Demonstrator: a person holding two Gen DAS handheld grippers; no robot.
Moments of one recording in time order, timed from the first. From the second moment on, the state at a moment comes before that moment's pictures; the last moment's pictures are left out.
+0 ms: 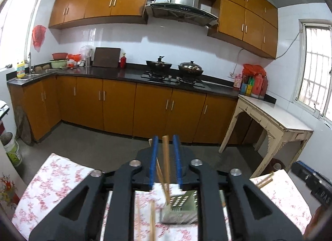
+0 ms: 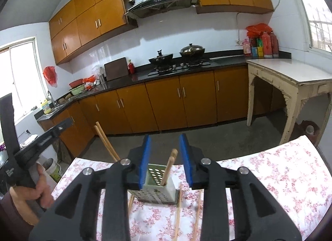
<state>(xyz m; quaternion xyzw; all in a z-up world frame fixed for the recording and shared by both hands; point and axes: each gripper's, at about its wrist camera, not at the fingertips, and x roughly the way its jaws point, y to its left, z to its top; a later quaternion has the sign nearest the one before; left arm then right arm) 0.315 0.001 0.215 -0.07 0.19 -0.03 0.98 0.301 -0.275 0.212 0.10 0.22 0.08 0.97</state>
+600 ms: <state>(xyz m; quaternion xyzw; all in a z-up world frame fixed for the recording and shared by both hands) 0.280 0.064 0.061 -0.02 0.33 0.02 0.94 0.280 -0.334 0.043 0.09 0.36 -0.01 0.93</state>
